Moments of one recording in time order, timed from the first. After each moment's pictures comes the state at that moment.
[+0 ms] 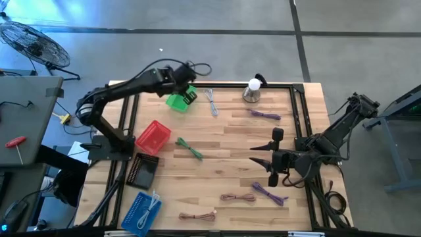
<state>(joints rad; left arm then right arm) 0.46 1.57 1.51 -0.94 -0.45 -0.18 0.70 1.13 1.04 -0.37 0.86 -0.04</state>
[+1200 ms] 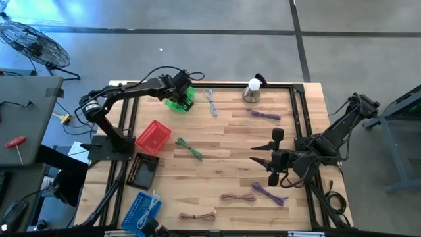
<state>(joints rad) 0.61 1.62 1.15 -0.61 -0.23 -0.18 0.70 1.13 1.05 -0.43 0.86 0.00</state>
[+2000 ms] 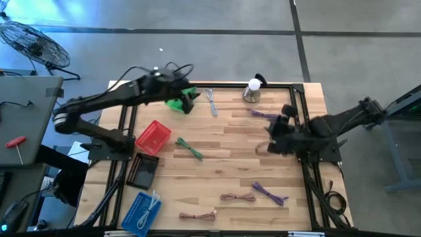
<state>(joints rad) 0.31 1.23 1.27 -0.42 -0.15 -0.08 0.33 1.05 1.05 -1.10 0.76 0.38</state>
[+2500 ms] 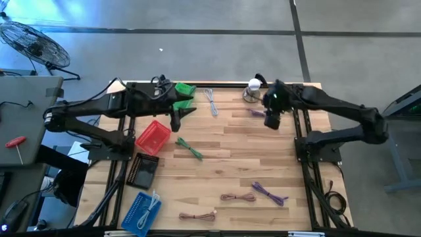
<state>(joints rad) 0.05 1.11 1.27 -0.40 -0.24 -0.06 -0.48 1.14 1.05 -0.98 0.09 -0.18</state>
